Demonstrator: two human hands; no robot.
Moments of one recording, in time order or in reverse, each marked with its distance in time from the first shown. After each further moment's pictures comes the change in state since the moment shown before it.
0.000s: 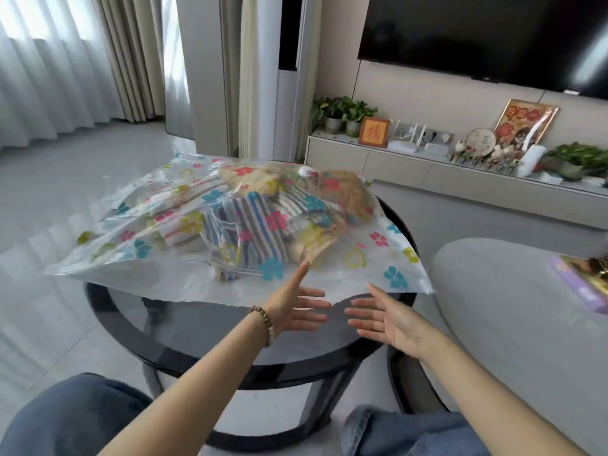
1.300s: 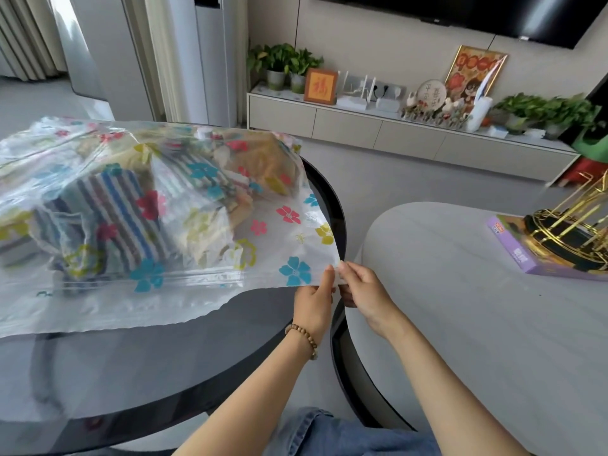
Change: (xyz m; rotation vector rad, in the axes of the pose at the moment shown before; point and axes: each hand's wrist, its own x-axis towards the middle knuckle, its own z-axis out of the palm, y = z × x) left_hand 0.135 -0.041 0.203 -0.075 0.220 0.401; right_hand 0.043 -0.011 -0.120 -0.295 0.212 -0.370
